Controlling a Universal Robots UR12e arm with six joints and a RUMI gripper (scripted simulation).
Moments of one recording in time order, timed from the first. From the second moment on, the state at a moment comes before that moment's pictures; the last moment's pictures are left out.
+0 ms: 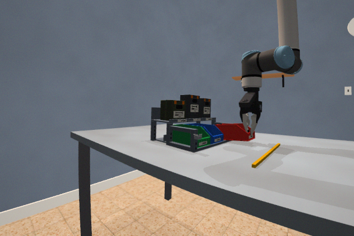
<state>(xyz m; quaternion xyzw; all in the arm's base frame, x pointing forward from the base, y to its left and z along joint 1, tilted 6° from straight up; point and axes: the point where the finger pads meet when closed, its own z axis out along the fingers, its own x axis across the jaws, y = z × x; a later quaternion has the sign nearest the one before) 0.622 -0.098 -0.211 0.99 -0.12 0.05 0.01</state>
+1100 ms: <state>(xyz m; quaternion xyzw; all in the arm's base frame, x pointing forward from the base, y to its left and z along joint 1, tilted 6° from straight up) 0.576 -0.088 -0.216 0.99 -0.12 0.05 0.01</state>
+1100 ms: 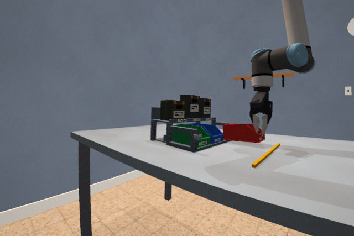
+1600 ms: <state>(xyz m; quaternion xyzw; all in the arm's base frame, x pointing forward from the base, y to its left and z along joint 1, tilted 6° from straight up) 0.577 -0.088 -0.222 0.99 -0.12 0.05 0.01</state>
